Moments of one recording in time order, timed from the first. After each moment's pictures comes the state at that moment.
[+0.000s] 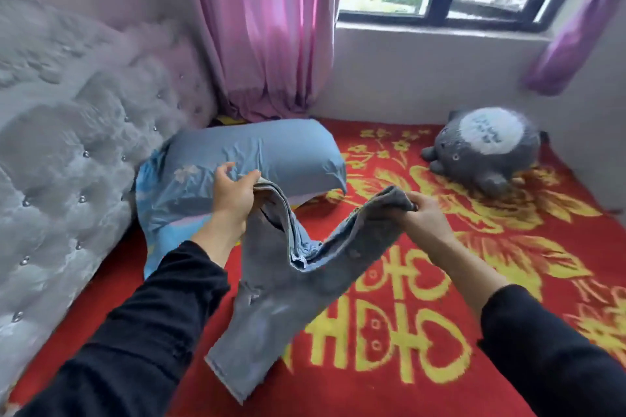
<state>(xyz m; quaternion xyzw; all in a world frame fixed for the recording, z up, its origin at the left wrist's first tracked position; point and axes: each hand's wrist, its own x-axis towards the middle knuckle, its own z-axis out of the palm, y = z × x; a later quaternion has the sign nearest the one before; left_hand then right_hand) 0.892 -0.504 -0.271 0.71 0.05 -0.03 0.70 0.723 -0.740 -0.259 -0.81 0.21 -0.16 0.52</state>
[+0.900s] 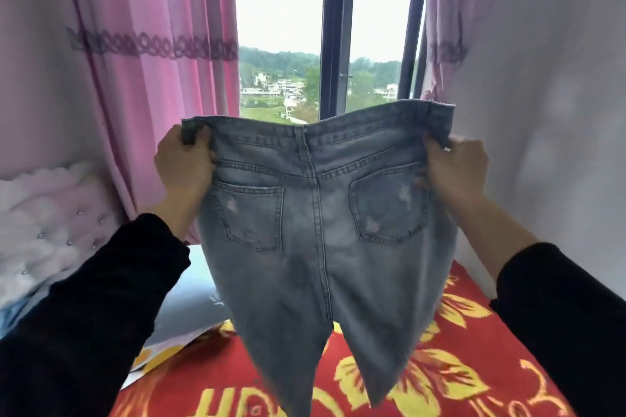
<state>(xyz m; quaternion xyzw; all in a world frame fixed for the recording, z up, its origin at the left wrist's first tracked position) 0.840 -0.802 -0.011 0.68 -0.15 0.28 0.66 0.610 -1.075 0.008 -0.71 0.25 -0.53 0.39</state>
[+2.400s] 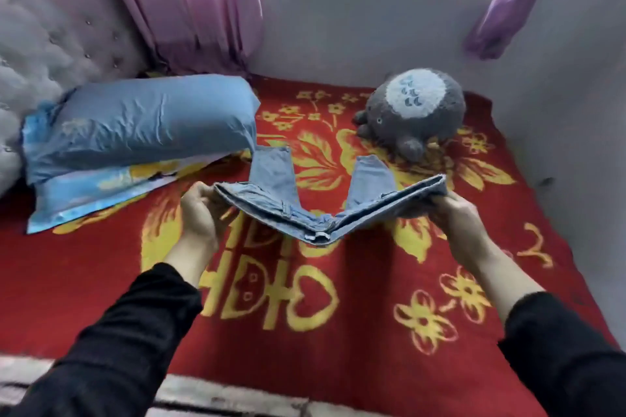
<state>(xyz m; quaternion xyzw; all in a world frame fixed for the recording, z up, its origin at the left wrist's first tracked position) 0.694 -0.763 -0.339 0.54 0.10 -0.16 0.82 0.518 -1.090 -0.308 -0.68 0.29 -0.14 0.66</state>
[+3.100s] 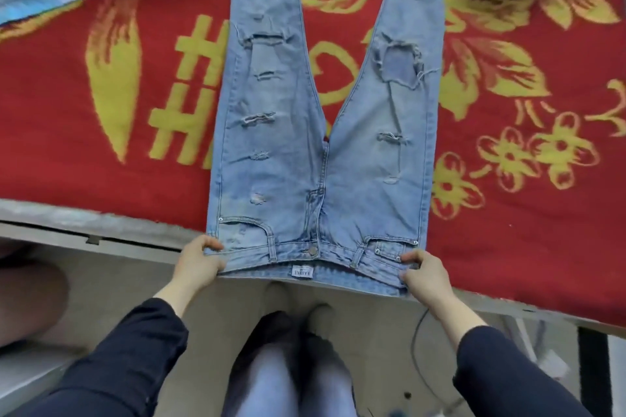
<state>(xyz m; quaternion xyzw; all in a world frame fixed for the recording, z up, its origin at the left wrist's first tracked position) 0.485 -0.666 -0.629 0.85 0.20 -0.36 0.34 0.331 -1.006 -0.616 -0.74 0.50 0.23 0.38</state>
